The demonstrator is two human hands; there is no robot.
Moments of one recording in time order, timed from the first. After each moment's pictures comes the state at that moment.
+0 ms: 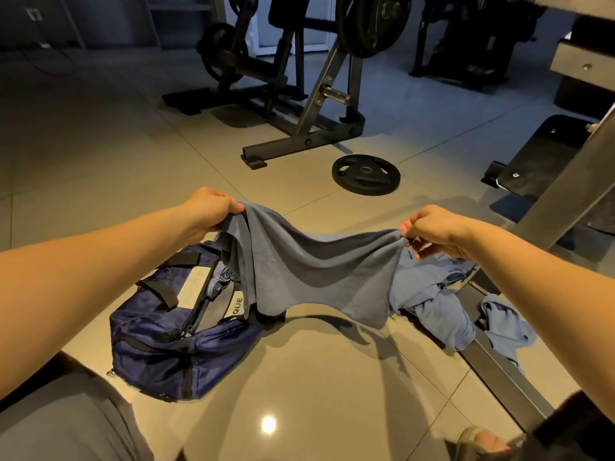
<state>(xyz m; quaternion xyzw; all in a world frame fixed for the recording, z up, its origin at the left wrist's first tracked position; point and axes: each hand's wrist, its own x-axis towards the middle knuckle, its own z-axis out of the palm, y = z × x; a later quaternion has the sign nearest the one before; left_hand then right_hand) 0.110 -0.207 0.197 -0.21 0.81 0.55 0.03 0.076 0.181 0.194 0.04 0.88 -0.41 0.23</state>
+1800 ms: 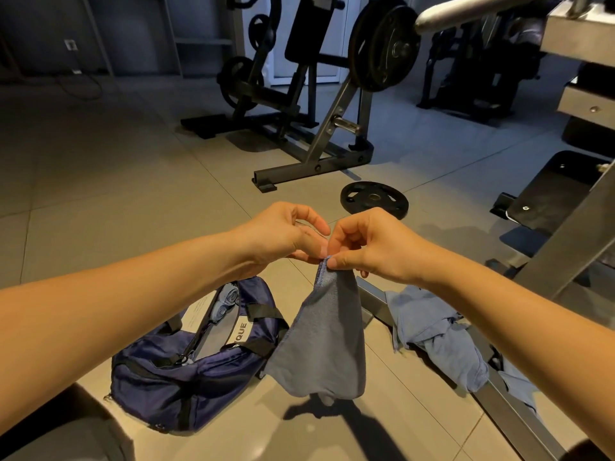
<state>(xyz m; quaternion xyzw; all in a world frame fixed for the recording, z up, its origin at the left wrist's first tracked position) 0.164 -0.125 0.263 0.04 0.77 0.62 0.14 0.141 0.072 0.263 -0.31 0.86 -0.38 0.13</state>
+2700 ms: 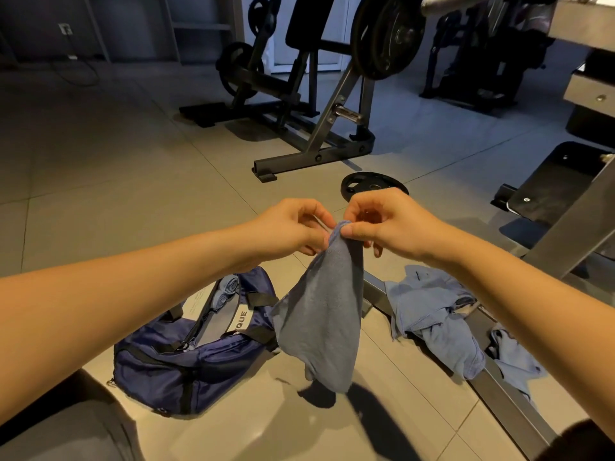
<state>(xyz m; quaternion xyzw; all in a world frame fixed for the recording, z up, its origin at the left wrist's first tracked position) 0.165 -0.123 0.251 0.09 0.84 0.52 0.11 0.132 0.086 0.268 -0.29 0.88 -0.38 0.09</state>
